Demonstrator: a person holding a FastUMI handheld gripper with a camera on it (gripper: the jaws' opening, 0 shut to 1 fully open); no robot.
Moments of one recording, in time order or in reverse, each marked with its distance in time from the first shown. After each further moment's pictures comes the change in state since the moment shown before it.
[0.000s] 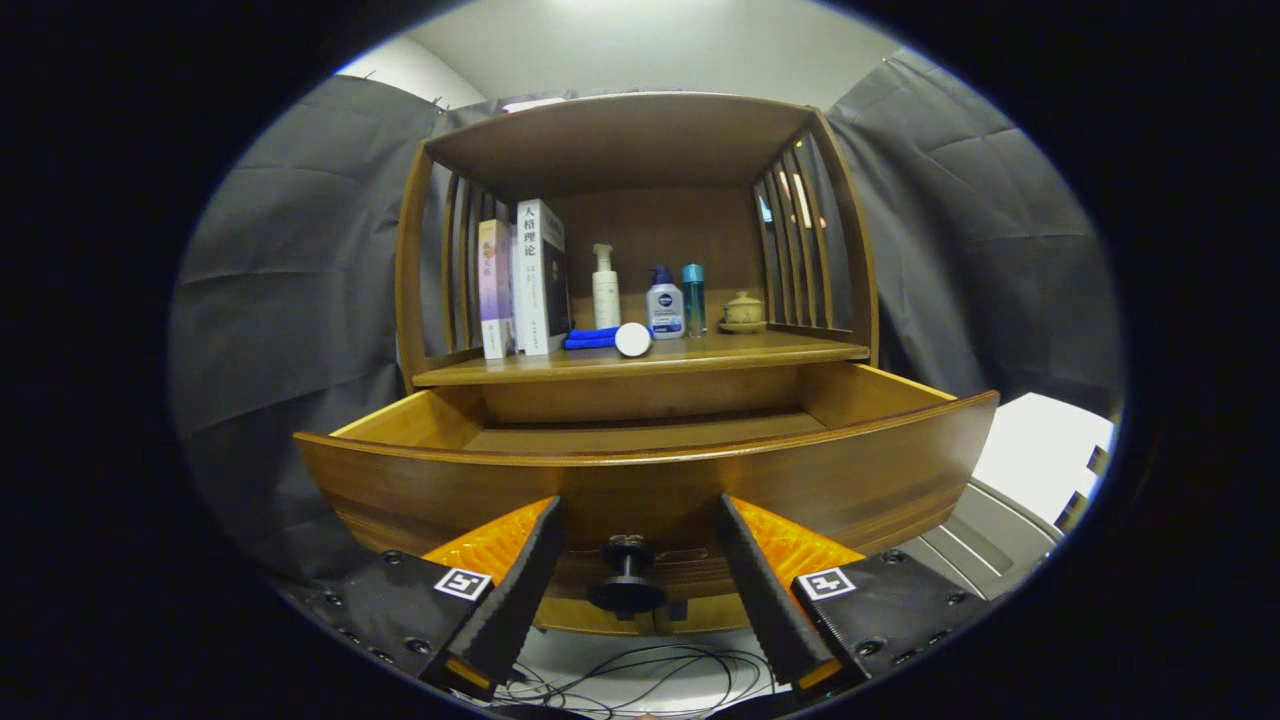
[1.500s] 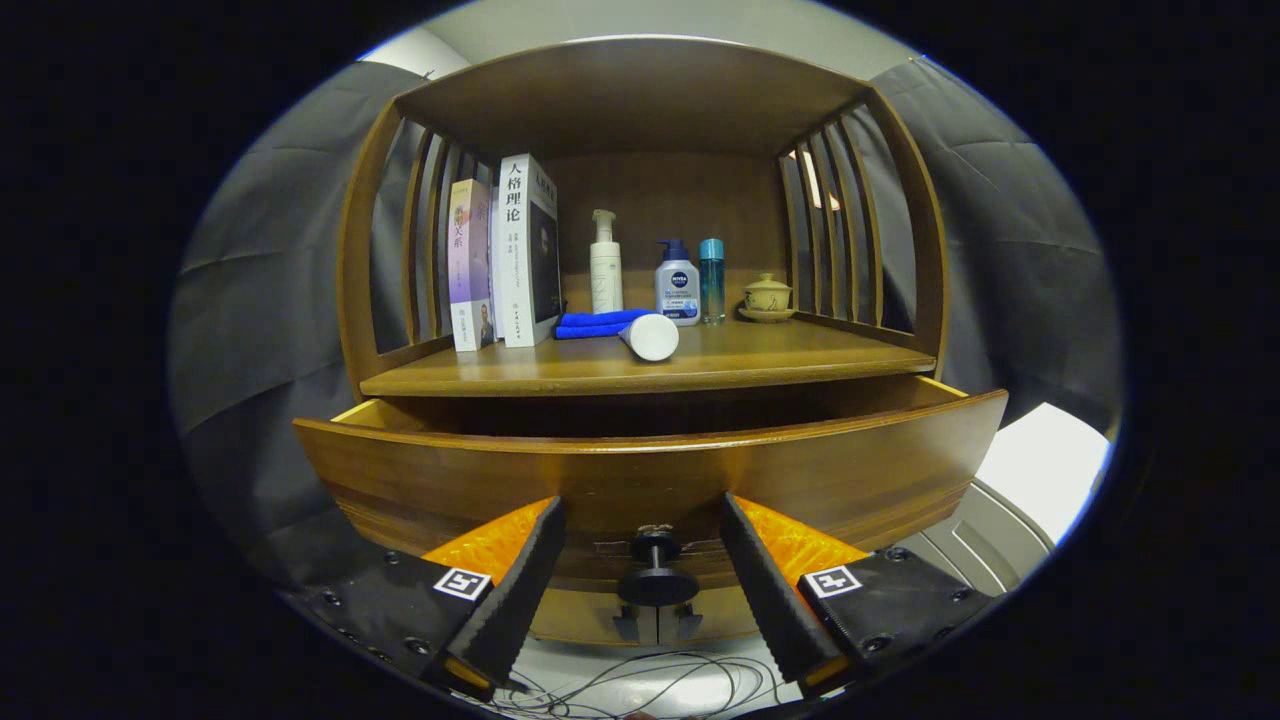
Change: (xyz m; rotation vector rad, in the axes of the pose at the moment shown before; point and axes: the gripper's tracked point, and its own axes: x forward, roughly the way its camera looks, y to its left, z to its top) arm 0.100 0.020 0.015 -0.030 0.095 -0.041
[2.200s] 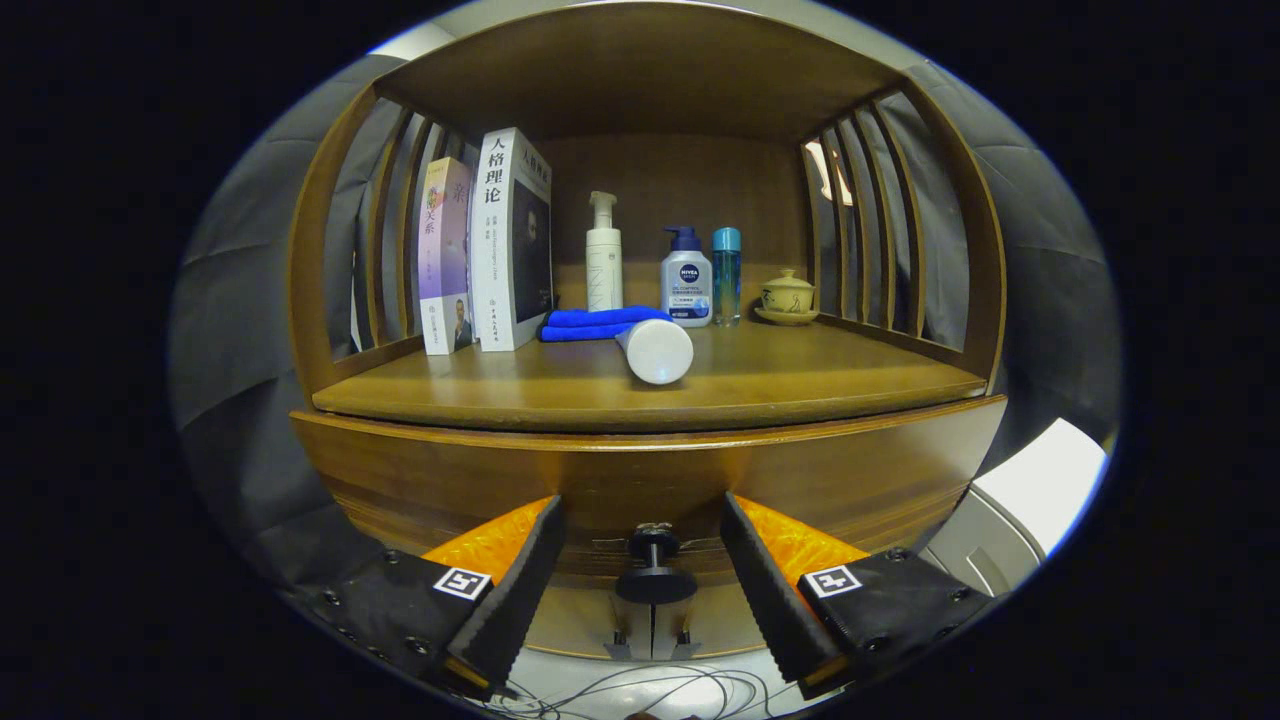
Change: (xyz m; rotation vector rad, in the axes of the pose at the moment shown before) arm 0.060 -0.001 0.015 -0.023 0.019 0.005
